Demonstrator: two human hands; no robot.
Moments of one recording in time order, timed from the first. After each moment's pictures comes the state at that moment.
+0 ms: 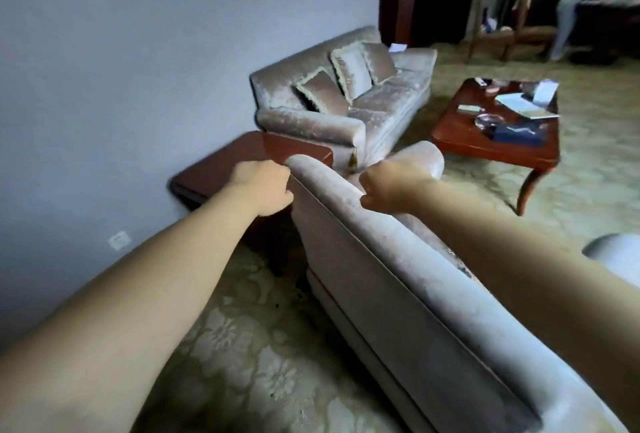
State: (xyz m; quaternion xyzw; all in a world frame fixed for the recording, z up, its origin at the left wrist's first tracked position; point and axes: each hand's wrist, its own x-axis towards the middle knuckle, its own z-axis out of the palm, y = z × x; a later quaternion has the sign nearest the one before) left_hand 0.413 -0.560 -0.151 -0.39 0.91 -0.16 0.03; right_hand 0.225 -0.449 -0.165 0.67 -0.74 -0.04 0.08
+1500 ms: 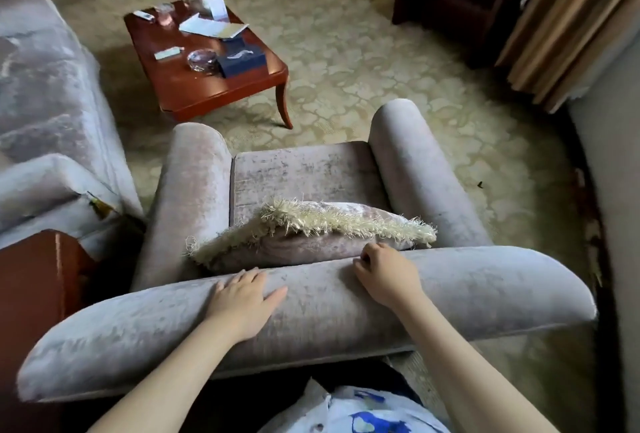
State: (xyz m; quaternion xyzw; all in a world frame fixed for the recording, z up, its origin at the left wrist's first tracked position) left_hand 0.154 -0.757 -0.383 0.03 0.96 0.03 0.27; right_hand 0.140 -0.505 -0.394 -0.02 -0.97 0.21 -0.10
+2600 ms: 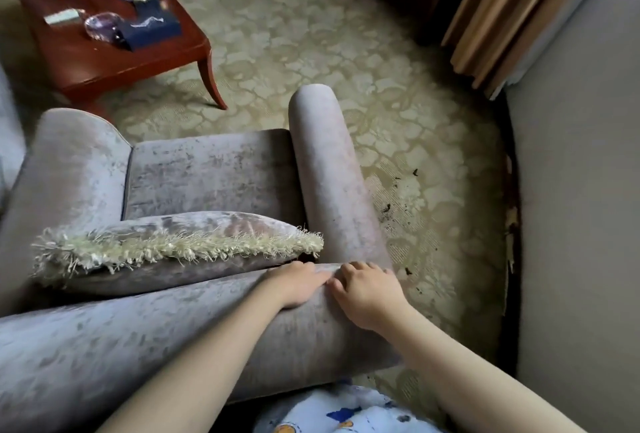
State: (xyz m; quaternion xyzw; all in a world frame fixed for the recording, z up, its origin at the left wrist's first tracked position) left_hand 0.068 -0.414 -0.430 0.26 0.88 0.04 0.39; right_hand 0.126 -0.265 -0.395 0.01 -0.97 0.11 -0.23
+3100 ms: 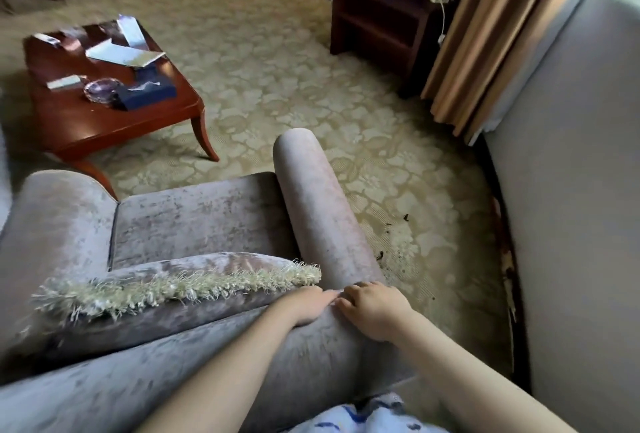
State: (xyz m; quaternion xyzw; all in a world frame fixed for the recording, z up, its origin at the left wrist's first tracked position) left_hand -0.004 -0.358 -0.436 0.26 0.87 0.09 0.40; right_hand 0.054 -0.214 -0.385 0.04 -0.96 0.10 -0.25
